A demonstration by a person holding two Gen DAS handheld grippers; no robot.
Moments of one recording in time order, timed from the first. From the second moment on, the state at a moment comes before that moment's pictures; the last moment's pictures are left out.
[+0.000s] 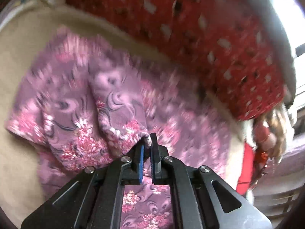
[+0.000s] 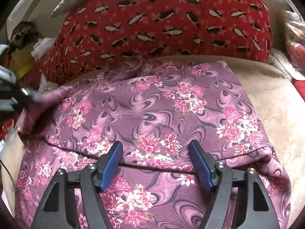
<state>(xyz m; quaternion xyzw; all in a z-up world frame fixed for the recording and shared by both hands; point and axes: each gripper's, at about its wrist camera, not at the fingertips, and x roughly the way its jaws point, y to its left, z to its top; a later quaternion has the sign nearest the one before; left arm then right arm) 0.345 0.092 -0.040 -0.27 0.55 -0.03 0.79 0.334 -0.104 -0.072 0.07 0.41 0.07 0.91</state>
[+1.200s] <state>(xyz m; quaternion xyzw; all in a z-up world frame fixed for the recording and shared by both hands) 0.270 0.215 -0.072 -0.48 0.51 -0.04 0.71 0.369 -0.034 -0.001 0.12 0.39 0.25 0.88</state>
